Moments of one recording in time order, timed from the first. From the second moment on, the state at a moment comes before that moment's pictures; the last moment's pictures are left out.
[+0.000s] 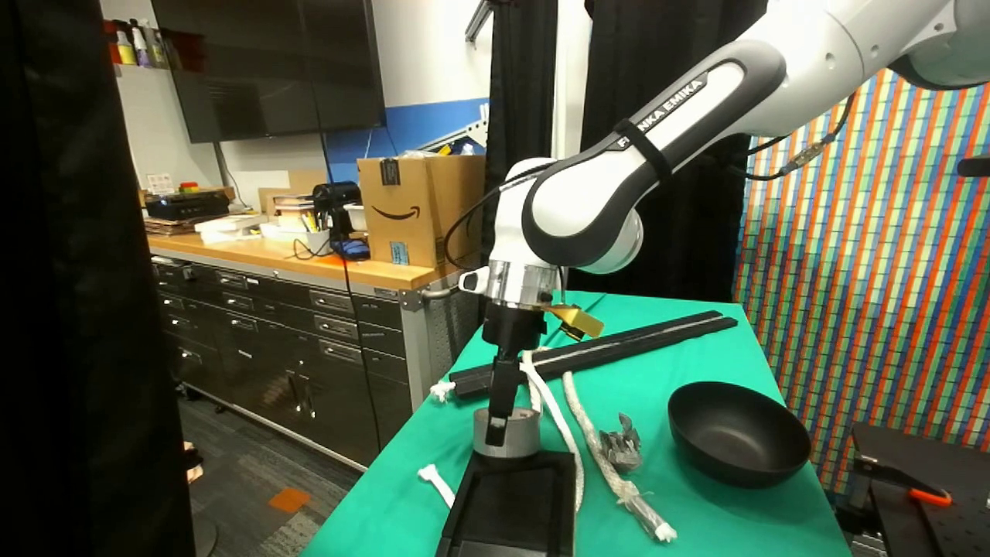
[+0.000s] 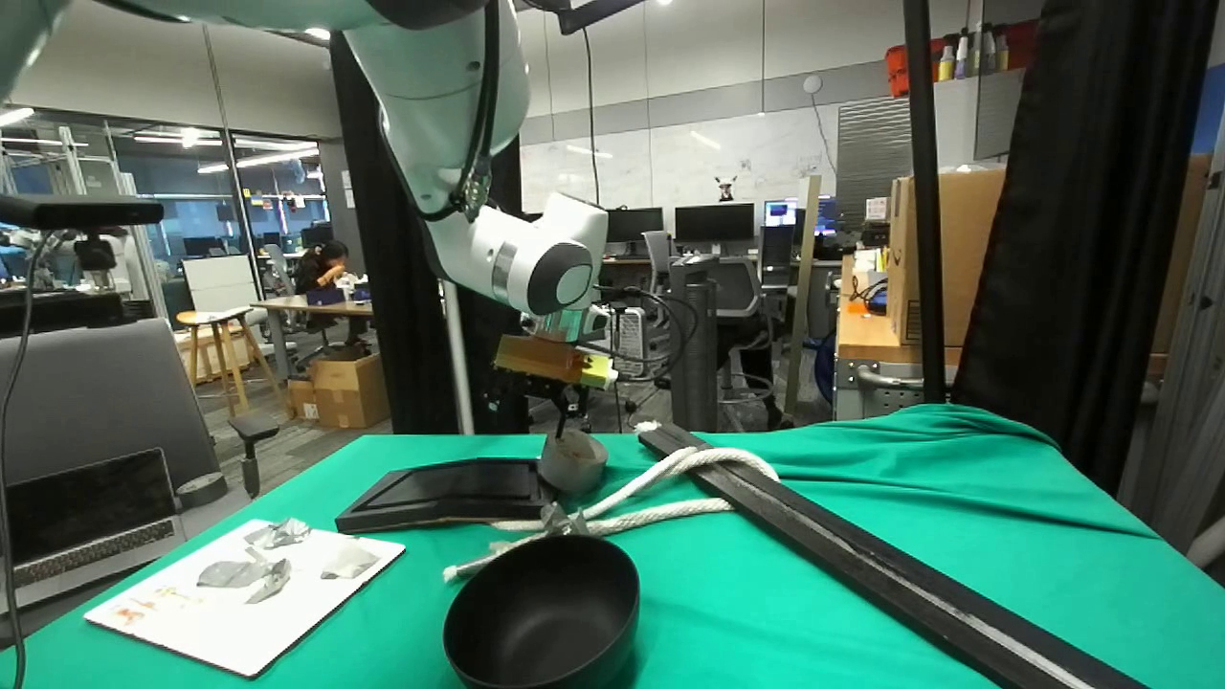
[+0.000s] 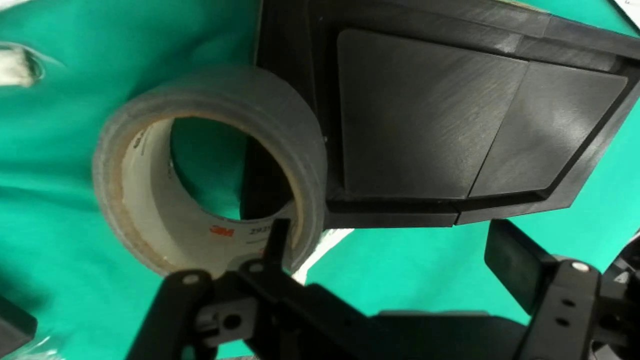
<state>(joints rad) 0.03 0.57 0.29 -1.76 0.26 2.40 -0.48</state>
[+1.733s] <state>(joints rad) 0.01 0.64 0.27 -1.75 0.26 2.40 -0.48</state>
